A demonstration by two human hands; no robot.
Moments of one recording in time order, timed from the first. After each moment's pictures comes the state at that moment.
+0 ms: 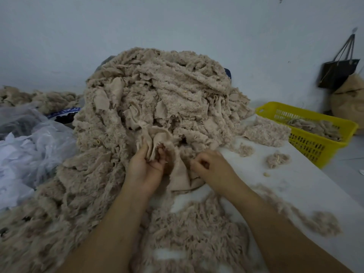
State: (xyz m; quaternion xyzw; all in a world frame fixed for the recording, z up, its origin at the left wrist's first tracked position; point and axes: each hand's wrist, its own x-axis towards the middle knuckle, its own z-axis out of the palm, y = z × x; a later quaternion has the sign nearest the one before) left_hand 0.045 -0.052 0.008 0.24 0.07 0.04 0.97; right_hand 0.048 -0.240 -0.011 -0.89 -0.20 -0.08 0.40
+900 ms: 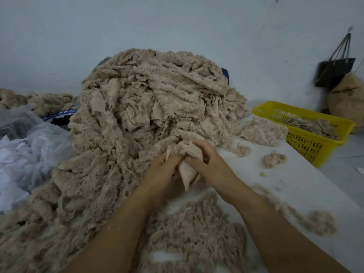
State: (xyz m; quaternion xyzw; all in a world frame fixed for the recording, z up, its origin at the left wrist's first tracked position) left_hand 0.029 -0.077 -0.004 0.69 -0.07 0.01 0.72; right_hand 0.035 -0.238 0.006 -0.68 -0.19 0.06 0.70
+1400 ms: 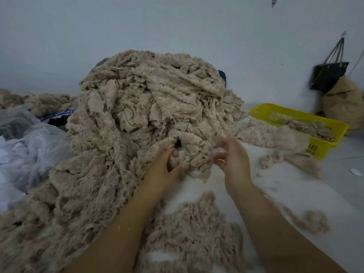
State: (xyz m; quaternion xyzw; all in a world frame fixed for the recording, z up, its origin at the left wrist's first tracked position) left_hand 0.042 -0.075 -0.016 0.90 -0.04 0.07 0.42; right_hand 0.056 -0.260 0.003 -0.57 0.10 -0.12 0.80
